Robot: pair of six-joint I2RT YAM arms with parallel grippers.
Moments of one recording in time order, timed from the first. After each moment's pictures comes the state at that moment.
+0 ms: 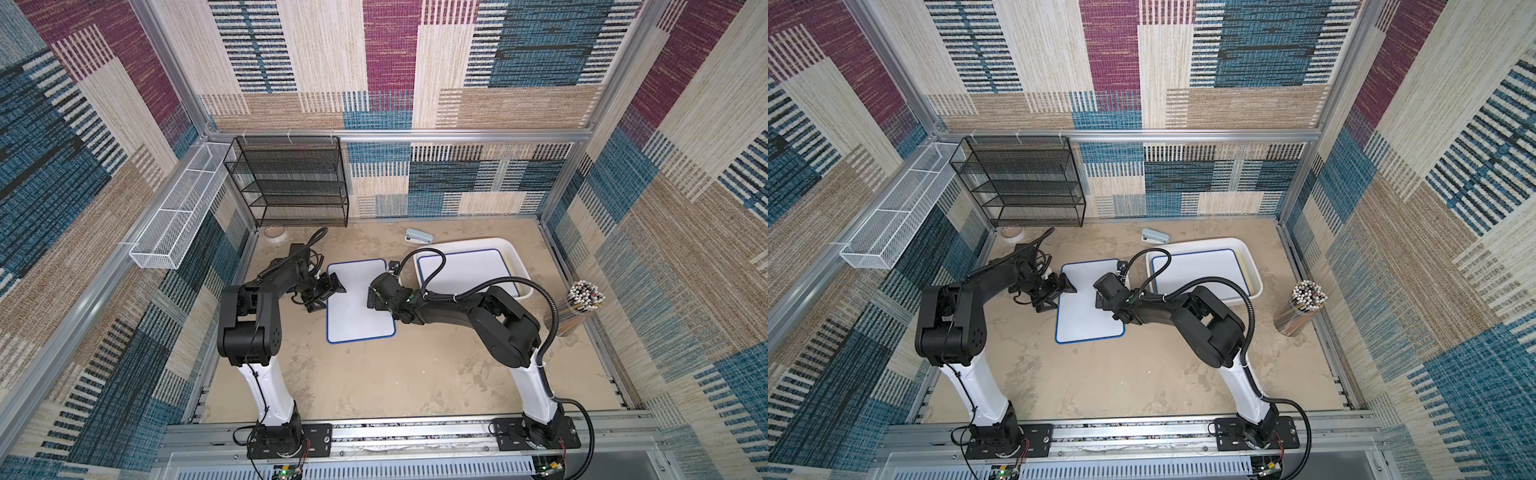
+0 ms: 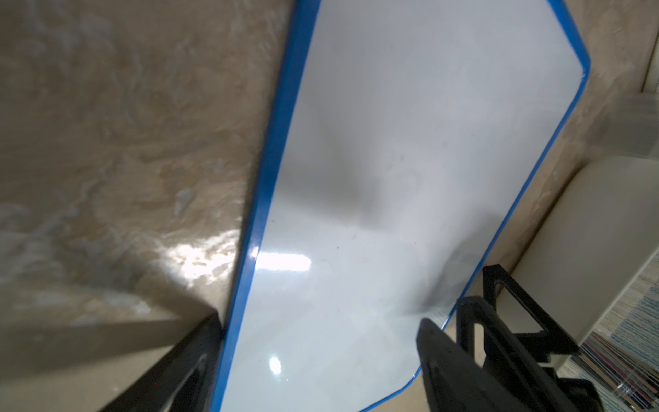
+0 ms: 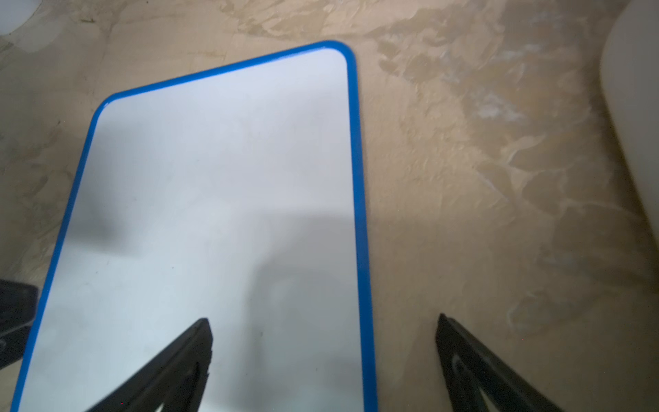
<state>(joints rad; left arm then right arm) -0.01 1.93 1.25 -0.70 0.45 -0.48 0.86 2.15 1.40 -0.09 0.39 0.74</state>
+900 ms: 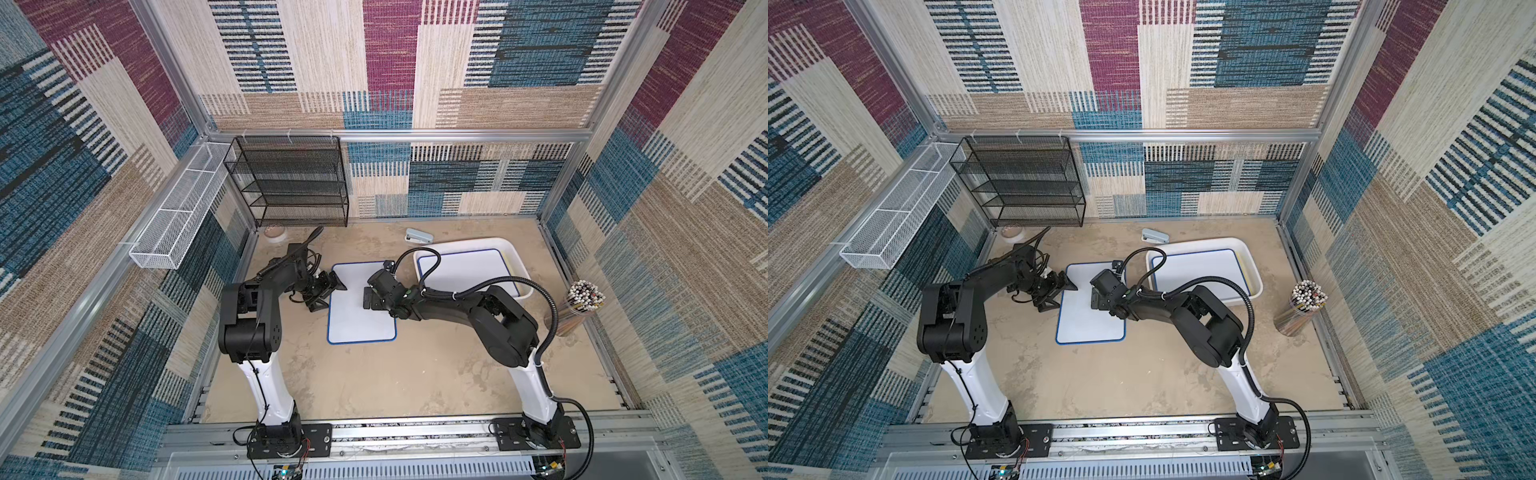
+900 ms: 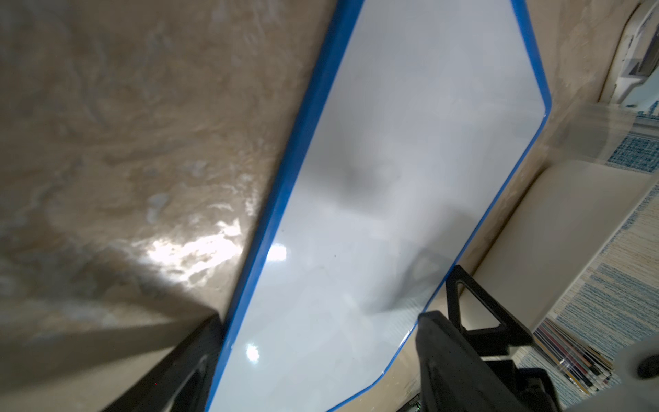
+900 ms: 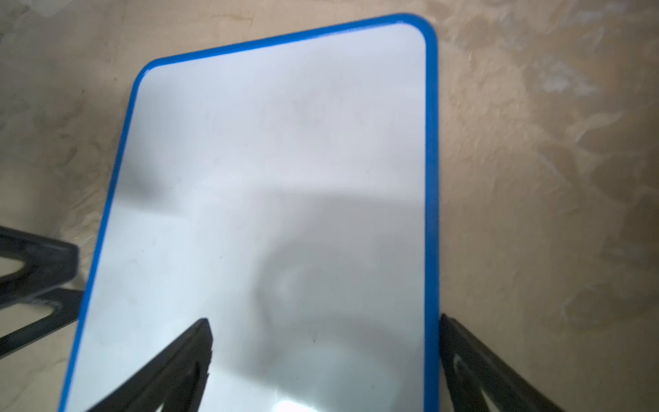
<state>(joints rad) 0.01 1.96 1.27 -0.69 0.56 -0.51 0.85 2.13 1.45 -0.18 0.18 0.78</state>
